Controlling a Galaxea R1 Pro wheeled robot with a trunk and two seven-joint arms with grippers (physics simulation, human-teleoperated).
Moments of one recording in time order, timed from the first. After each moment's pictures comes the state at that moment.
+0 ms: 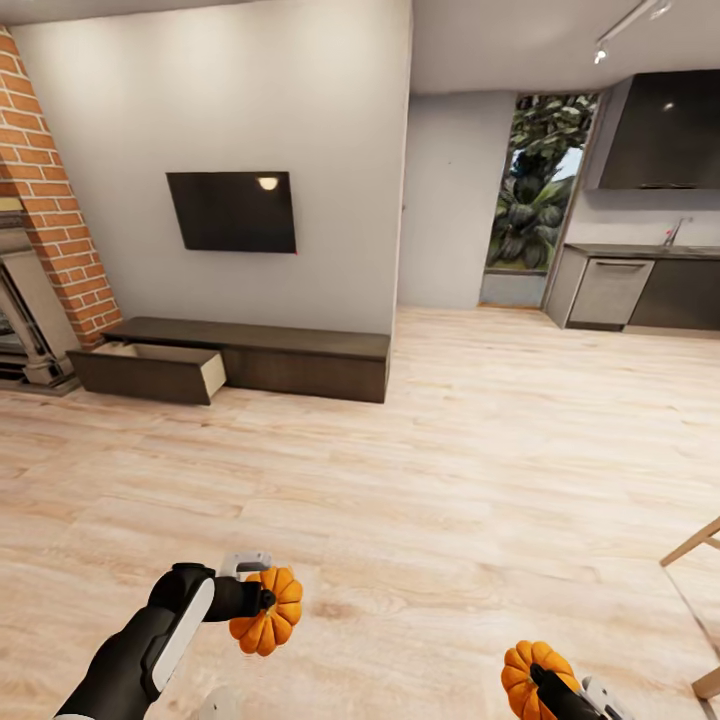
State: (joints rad) left arm -0.40 0.10 -0.15 -1.11 0.32 0.95 0.02; right arm -0.37 -0.12 -0.30 -0.32 -0.56 0.00 0.01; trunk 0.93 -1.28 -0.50
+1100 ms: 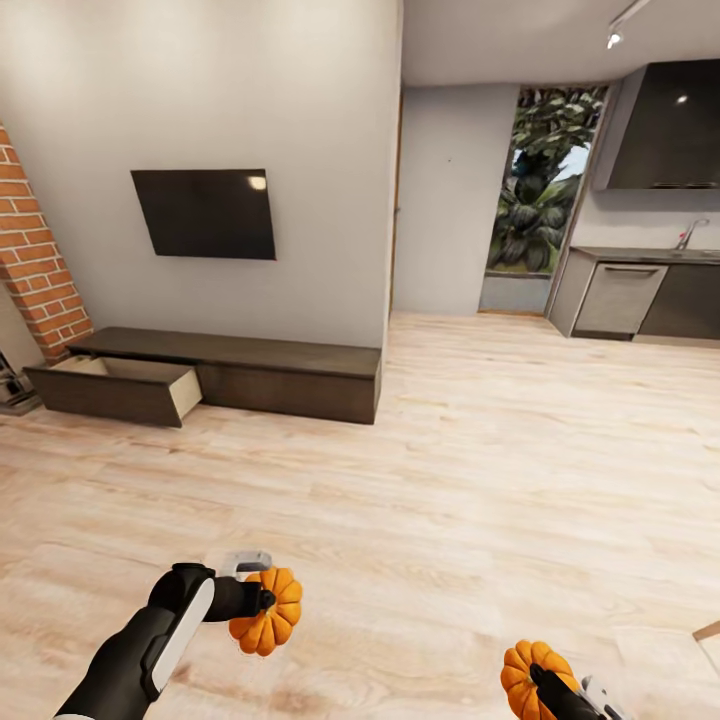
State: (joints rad) left arm -0.40 0.10 -0.15 -1.11 0.32 0.95 0.02; right arm -0.37 -0.12 -0.30 -0.32 -0.56 -0.01 0.01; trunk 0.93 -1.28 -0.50
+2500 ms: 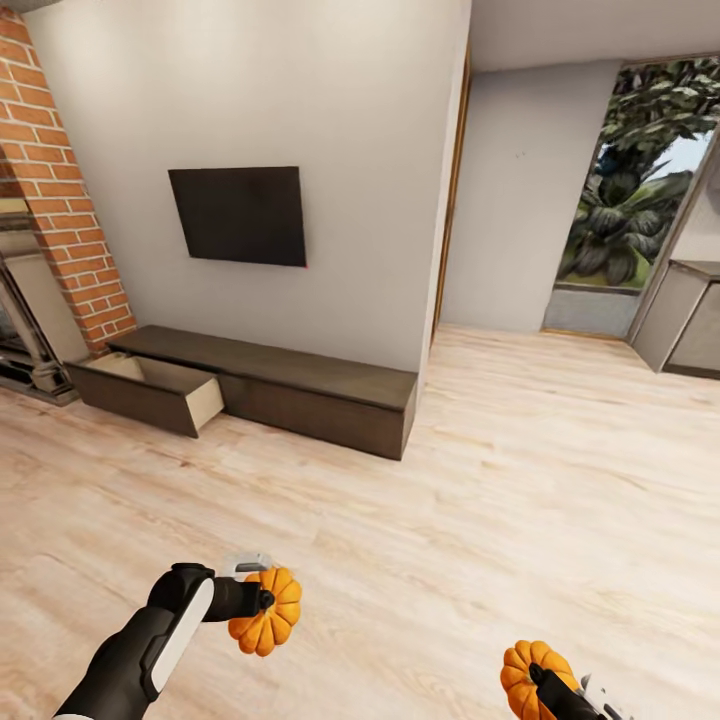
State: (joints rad) left arm -0.40 0.11 -0.15 -1.11 0.31 0.95 0.02; right arm -0.37 -0.12 -0.30 -0.32 -0.55 -0.01 0.01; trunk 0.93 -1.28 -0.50
